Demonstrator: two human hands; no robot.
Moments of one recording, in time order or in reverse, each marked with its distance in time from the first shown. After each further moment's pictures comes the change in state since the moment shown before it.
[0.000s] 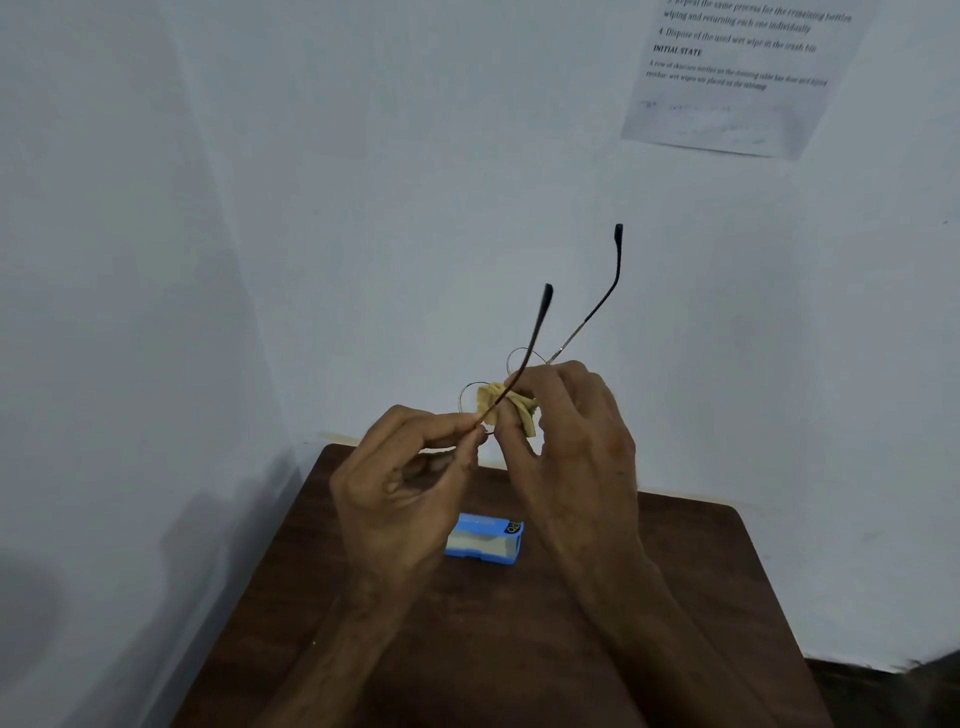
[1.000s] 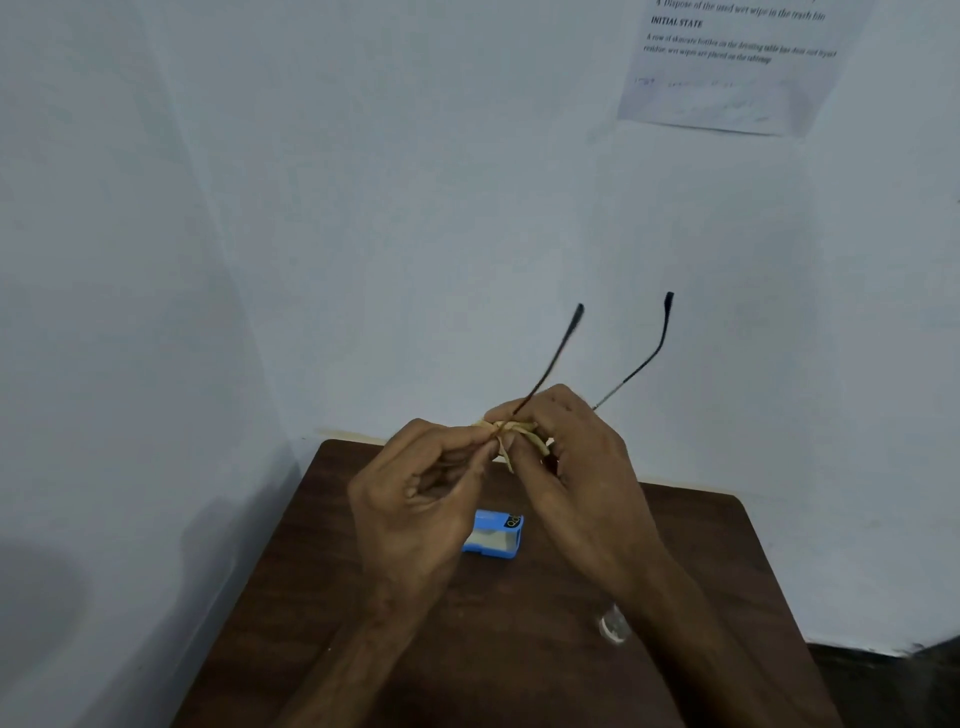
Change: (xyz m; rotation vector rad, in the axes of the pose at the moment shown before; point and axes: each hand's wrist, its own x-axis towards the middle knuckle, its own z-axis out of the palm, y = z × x) left_hand -0.010 -0.003 0.019 -0.037 -0.050 0.010; right_hand -0.010 0.029 -0.011 0.437 -0.338 0.073
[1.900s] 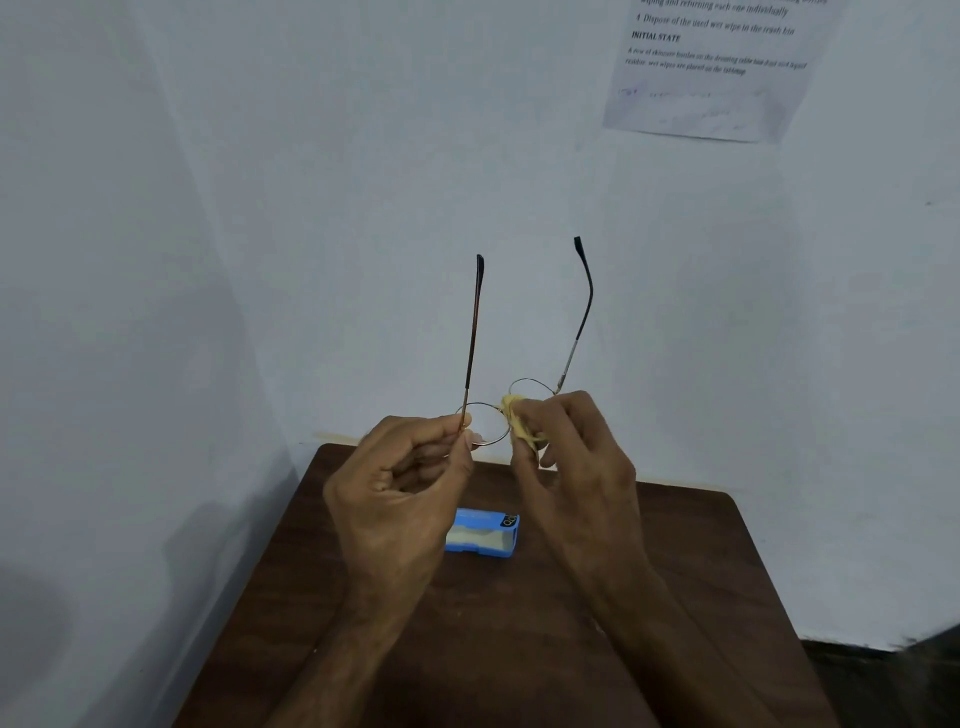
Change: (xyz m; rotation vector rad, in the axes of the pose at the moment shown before) left_hand 0.002 0.015 -0.011 -0.070 0.044 -0.199; right_hand -0.014 0.013 0.011 -0.339 0.285 -0.140
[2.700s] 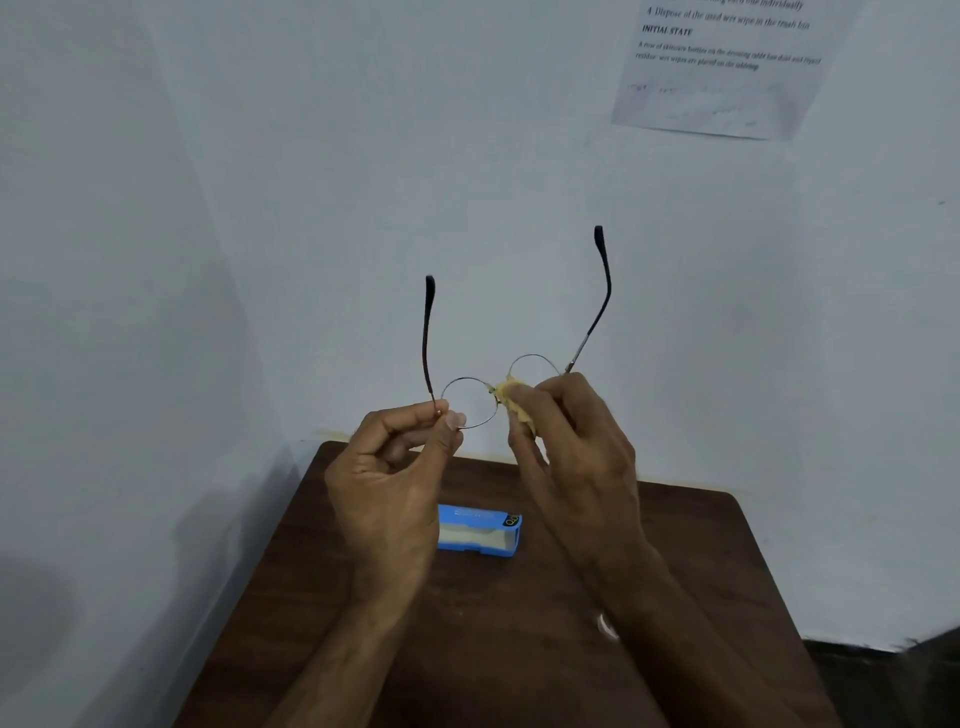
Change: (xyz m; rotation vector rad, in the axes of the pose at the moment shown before) left_hand 0.006 -0.005 0.010 -0.256 0.129 -0.335; right_hand 0.014 0.003 0.010 -0.136 0.058 -0.166
